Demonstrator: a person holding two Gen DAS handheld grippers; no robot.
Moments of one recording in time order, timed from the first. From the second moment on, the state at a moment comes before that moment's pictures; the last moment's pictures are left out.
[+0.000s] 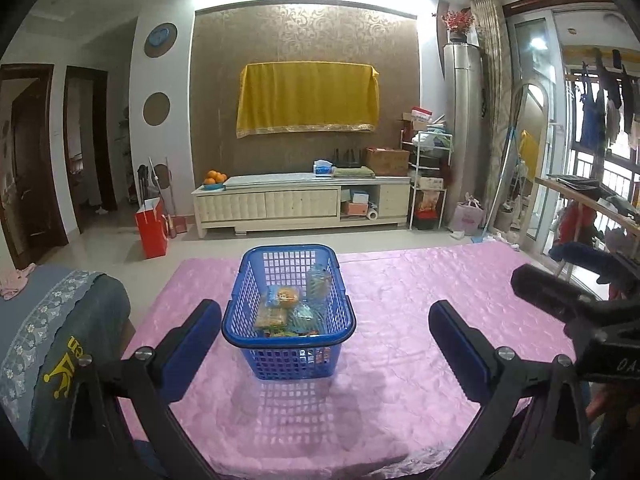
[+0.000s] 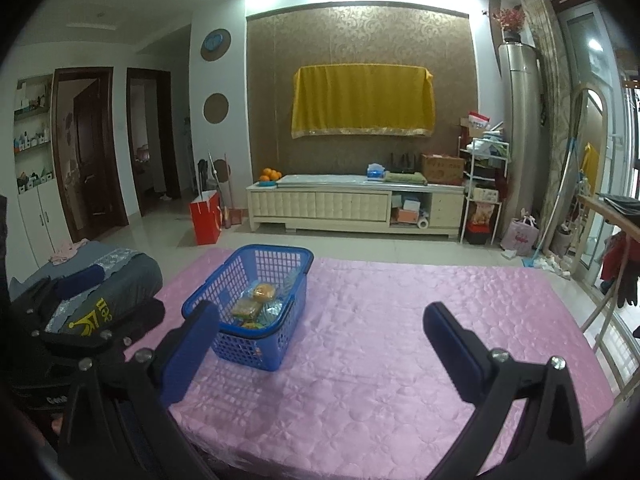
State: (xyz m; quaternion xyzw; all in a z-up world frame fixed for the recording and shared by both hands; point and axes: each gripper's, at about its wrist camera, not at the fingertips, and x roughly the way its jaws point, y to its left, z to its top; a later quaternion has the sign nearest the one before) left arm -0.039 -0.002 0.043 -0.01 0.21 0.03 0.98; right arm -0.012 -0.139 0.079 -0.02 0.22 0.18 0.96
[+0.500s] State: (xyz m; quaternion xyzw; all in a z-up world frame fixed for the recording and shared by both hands) left arm -0.046 -0.005 0.046 -0.03 0.21 0.01 0.98; right arm -0.013 -0.145 0.075 -0.02 0.22 0.18 0.96
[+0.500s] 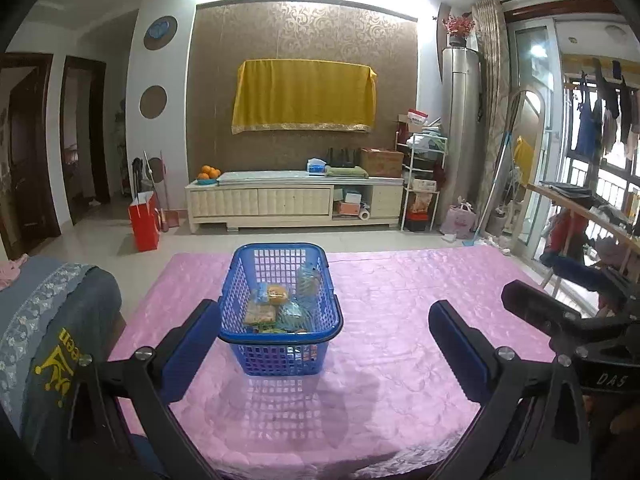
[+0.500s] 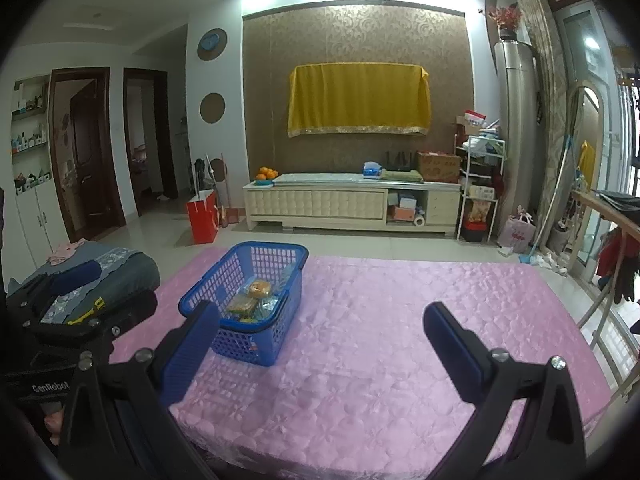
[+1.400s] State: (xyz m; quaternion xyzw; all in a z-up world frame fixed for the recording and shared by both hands) left arm -0.042 -0.006 0.044 -0.03 0.22 0.02 0.97; right arm -0.013 -0.141 0.067 -0.02 0.23 0.17 0.96
